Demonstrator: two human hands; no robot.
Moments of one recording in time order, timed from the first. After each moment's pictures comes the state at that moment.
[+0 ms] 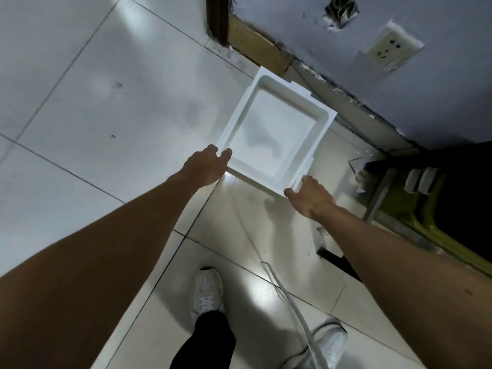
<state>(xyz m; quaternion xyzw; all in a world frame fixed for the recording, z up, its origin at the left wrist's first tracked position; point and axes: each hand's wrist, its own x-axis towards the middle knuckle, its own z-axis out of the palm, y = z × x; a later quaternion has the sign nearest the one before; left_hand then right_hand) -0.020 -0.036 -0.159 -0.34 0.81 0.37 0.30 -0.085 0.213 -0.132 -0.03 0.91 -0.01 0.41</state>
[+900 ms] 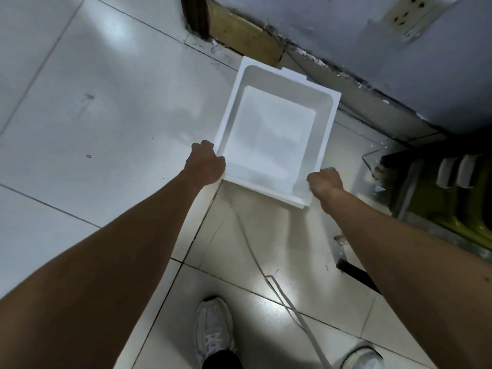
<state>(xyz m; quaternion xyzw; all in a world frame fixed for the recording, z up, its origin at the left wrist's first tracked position) -0.066 -0.034 -0.238 -0.37 0.80 0.41 0.24 -0.139 0.223 -0.243 0.29 0.86 -0.29 0.31</state>
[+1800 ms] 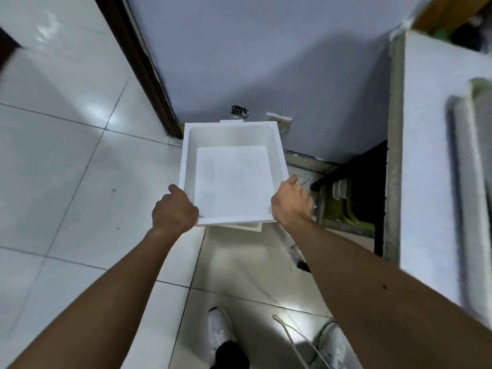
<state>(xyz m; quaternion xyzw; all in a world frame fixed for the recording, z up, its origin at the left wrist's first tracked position) -0.058 -0.001 0.088 -0.31 0.90 0.20 0.24 -0.118 0.216 0.094 0.08 0.98 -0.03 0.19</state>
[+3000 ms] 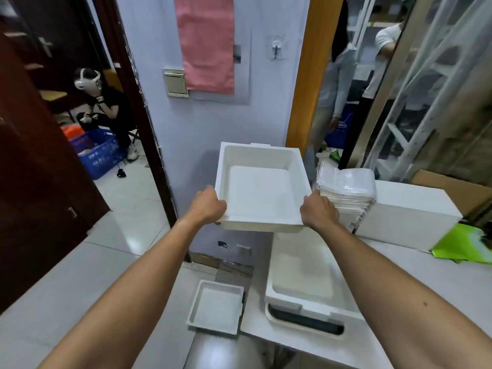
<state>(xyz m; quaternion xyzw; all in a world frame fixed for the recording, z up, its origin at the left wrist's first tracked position) -0.048 0.173 0.642 -0.16 0.94 0.31 0.01 -0.105 0.435 0.632 0.06 0.98 -0.17 0.00</state>
